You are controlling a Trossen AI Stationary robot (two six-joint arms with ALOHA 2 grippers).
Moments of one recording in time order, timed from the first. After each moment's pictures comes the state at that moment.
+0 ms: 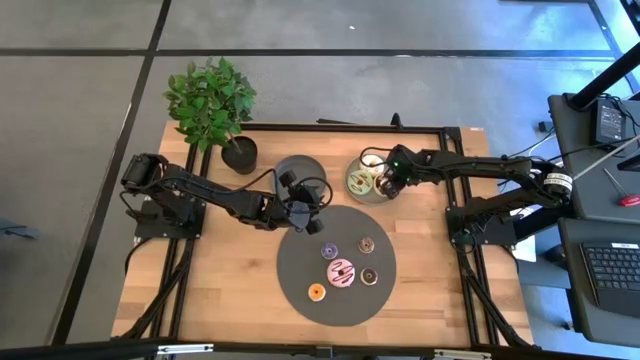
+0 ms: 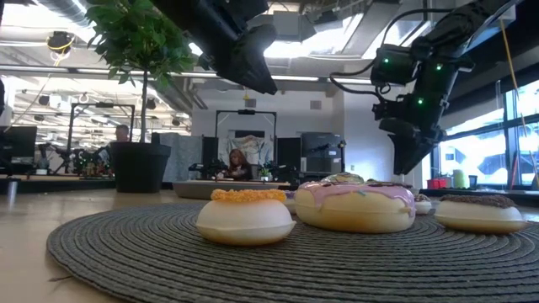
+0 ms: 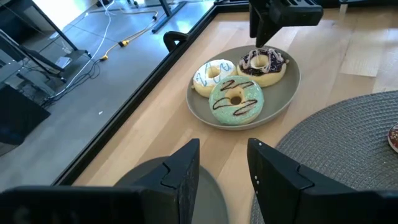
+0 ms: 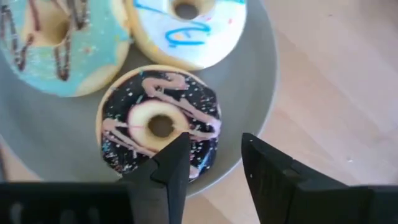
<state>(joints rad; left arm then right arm) -0.16 1.61 1.05 -0.11 -0.79 -0.20 -0.44 1.31 0.68 -0.55 0.22 0.34</state>
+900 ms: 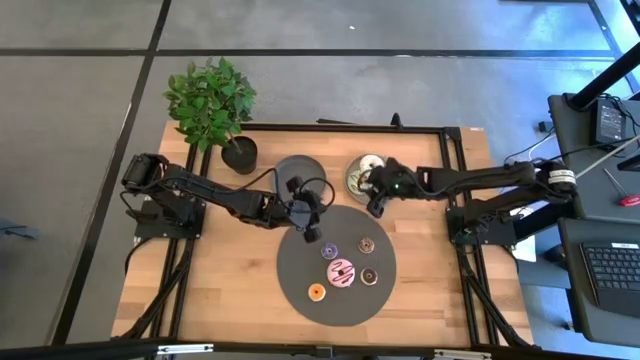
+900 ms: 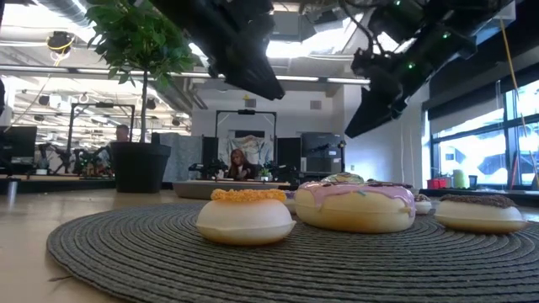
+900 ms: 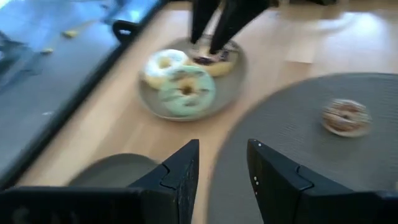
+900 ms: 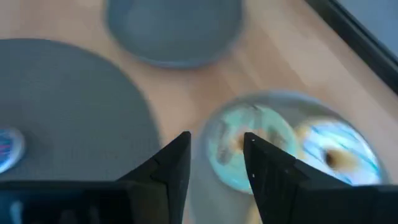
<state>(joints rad) -0.15 1.62 1.05 -0.11 -0.57 -0.20 -0.13 1.27 0.68 -0.16 0.23 0.18</state>
